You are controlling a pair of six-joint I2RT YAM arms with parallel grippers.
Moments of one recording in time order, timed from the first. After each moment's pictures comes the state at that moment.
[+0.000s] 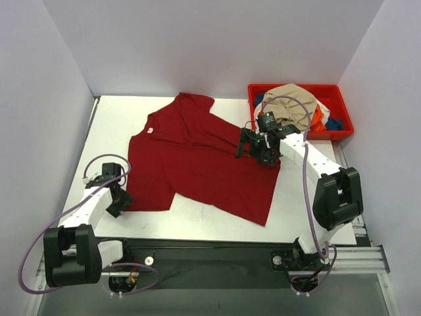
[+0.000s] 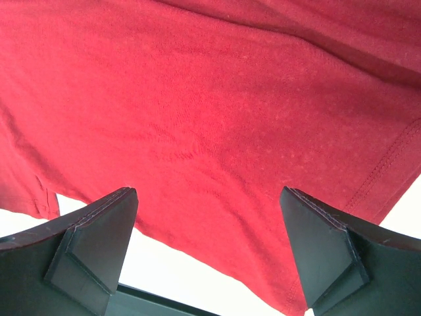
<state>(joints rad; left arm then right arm) 0.07 1.17 0.57 -0.71 -0.28 -0.86 0.35 1.66 1.27 -0.67 -0.11 0.50</state>
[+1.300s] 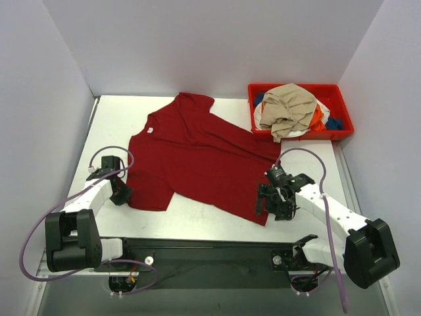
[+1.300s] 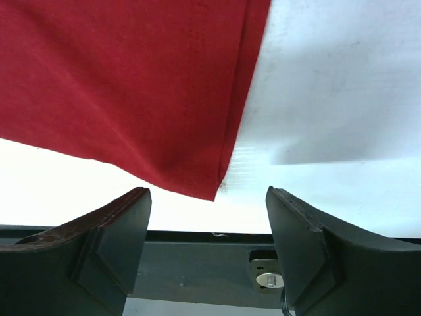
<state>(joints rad) 0.08 1.29 0.62 -0.57 -0.18 -0.72 0.46 1.16 0.62 -0.82 -0.01 0.64</state>
